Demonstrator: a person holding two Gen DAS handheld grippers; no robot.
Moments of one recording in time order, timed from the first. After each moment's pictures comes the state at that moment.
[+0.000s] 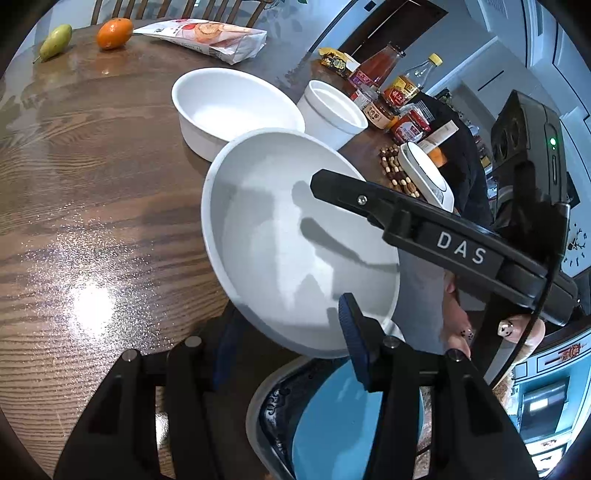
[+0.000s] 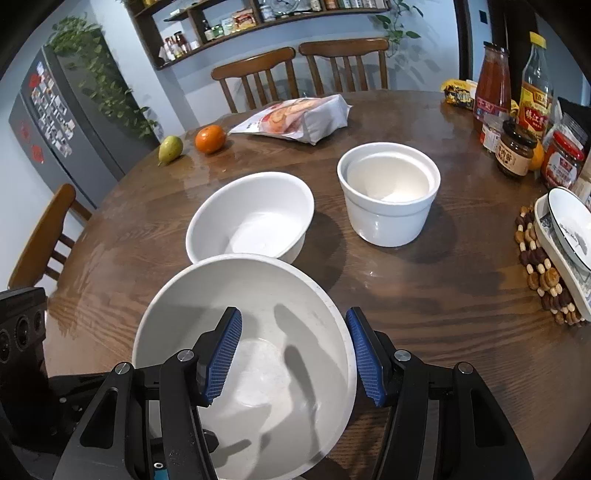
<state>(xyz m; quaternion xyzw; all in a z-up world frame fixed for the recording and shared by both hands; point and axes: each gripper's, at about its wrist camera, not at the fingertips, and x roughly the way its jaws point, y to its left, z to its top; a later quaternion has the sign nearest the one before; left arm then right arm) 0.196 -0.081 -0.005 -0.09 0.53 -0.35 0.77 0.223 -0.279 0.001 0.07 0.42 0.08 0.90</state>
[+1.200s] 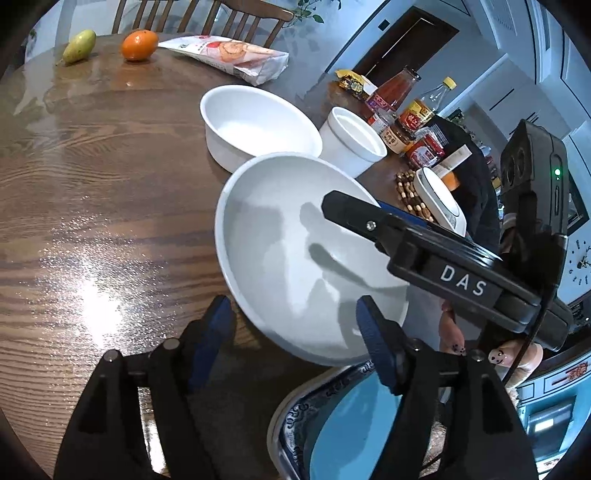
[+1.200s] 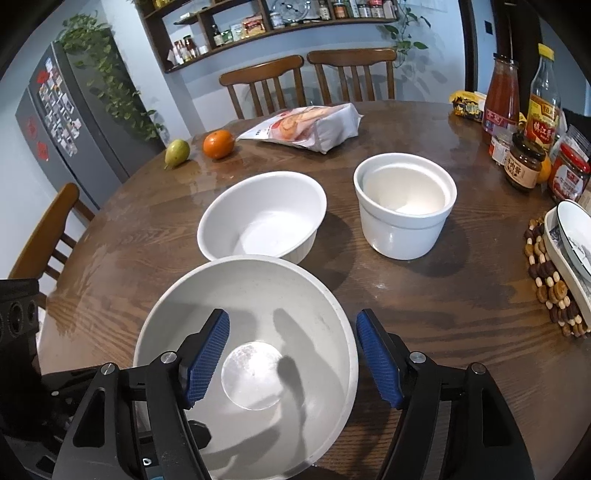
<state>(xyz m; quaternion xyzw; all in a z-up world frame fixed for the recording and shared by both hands) 0.198 -0.070 -0.001 -0.11 0.50 -0.31 0.80 0.226 -0.272 0.000 0.06 0.40 0.09 0.91</state>
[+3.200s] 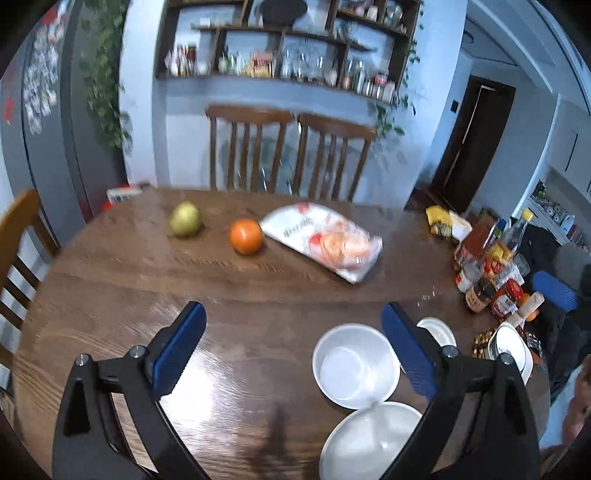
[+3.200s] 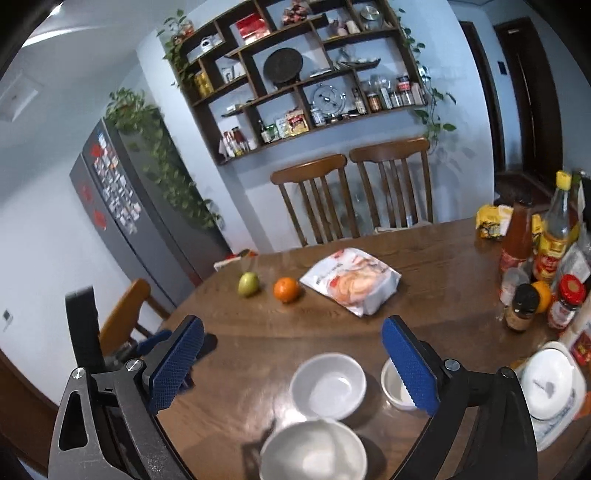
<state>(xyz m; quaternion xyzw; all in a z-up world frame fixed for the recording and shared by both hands) 0.290 -0.043 0.128 -0.06 0.36 -0.10 0.93 0.248 -0.291 0.186 0.13 0.27 0.17 0.94</state>
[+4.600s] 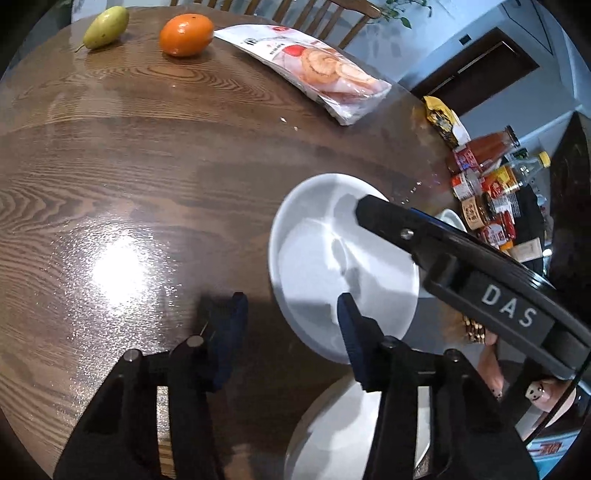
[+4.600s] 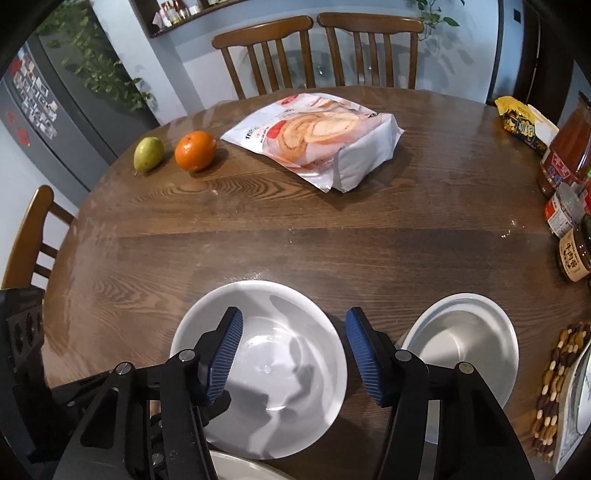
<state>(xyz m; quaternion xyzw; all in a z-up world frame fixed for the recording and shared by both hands) 0.338 -0.085 -0.004 -0.14 0.58 -0.19 0.78 0.368 -0.254 0.025 0.03 0.50 0.10 0.86</state>
